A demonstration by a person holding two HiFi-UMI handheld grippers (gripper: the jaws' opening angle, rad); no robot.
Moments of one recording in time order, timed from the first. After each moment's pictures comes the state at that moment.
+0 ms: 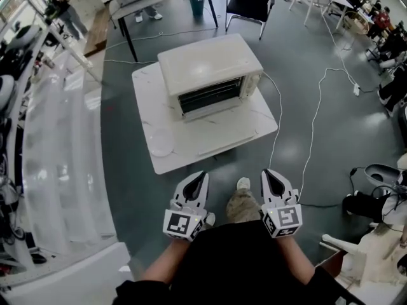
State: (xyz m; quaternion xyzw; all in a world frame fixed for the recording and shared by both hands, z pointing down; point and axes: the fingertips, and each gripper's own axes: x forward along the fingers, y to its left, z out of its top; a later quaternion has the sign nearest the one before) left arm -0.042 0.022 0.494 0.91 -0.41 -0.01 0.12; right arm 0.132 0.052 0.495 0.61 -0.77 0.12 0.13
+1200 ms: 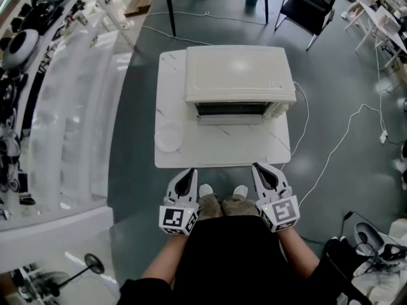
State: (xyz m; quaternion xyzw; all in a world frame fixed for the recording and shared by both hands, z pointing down) left arm -0.042 -0.088 0.551 0.79 -0.59 0.04 0.17; right arm 0.129 -0.127 0.509 0.39 -0.90 0.11 0.16
